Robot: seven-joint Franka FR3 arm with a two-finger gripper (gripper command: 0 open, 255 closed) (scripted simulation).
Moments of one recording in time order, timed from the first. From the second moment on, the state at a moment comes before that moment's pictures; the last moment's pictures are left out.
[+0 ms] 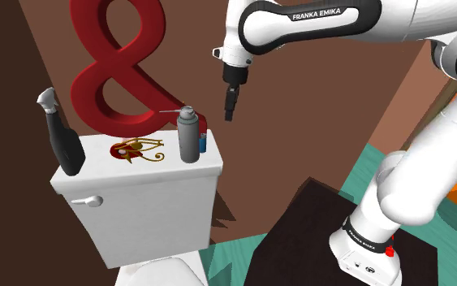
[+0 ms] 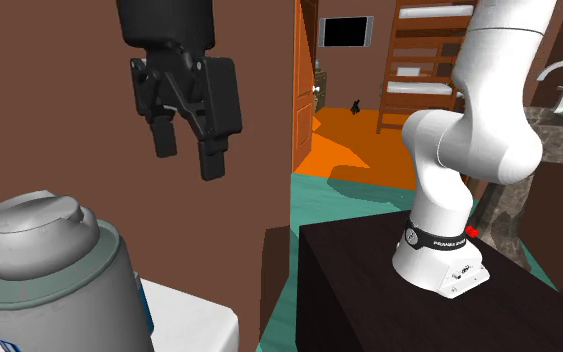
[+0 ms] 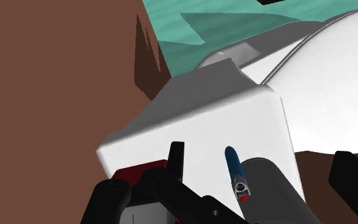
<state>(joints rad) 0.12 -0.15 0.13 -1.95 0.04 1.83 -0.36</state>
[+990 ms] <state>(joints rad) 0.16 0.14 0.18 -1.79 0.01 1.93 -0.44</state>
